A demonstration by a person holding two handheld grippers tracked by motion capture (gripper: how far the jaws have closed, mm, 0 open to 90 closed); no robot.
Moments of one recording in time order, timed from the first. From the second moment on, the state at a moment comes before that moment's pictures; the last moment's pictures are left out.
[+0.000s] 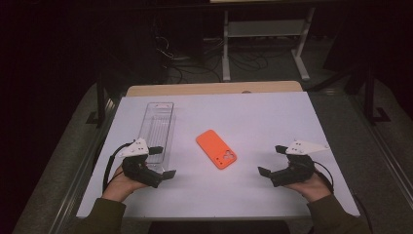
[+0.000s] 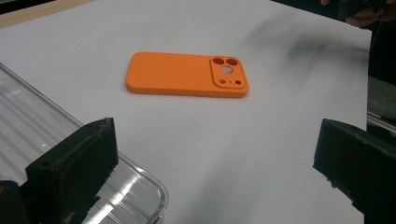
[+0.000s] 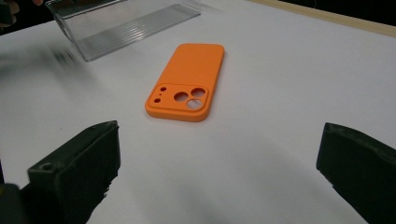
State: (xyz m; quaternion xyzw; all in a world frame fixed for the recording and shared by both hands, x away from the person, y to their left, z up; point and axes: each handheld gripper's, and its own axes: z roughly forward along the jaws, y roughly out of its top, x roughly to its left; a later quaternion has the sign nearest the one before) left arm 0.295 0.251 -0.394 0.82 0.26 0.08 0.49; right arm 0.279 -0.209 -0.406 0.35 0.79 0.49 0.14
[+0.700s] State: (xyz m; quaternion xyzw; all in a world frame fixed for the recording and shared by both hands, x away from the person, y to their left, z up) left arm 0.301 0.230 -0.391 0.83 0.24 0.08 0.49; right arm 0.286 -0.202 -0.406 0.35 0.80 0.47 0.13
